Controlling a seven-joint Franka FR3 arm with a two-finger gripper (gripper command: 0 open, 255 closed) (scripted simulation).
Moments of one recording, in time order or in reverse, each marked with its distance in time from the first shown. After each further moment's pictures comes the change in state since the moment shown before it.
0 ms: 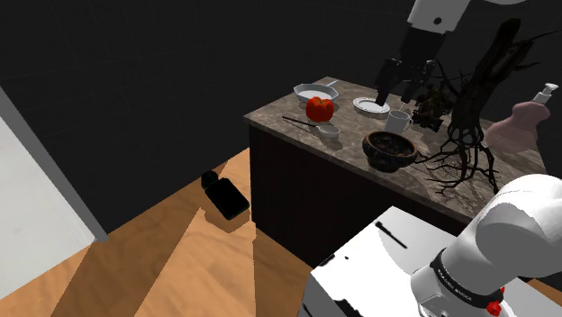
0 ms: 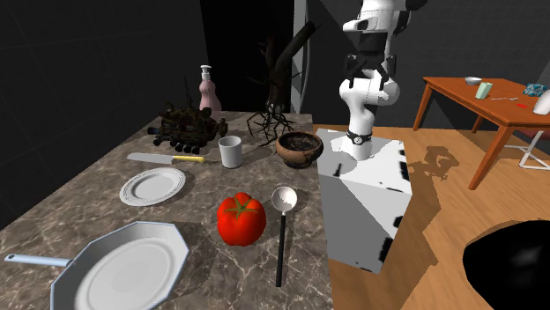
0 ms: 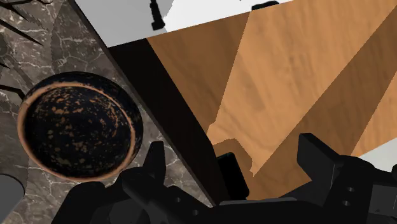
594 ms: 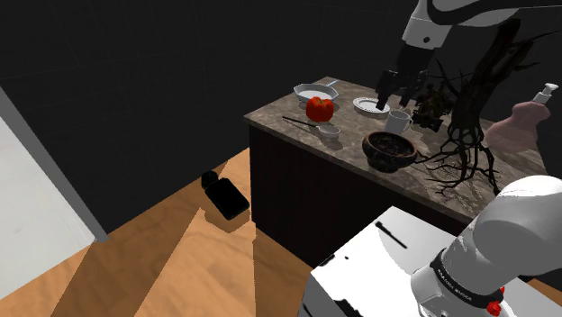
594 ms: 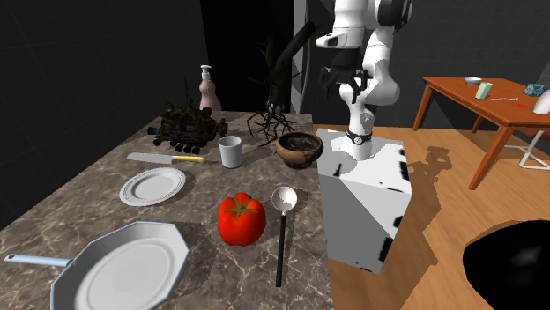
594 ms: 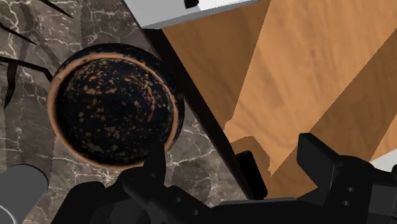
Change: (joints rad) arm -0.046 0.127 -0.109 -0.012 -0.080 0.126 -0.114
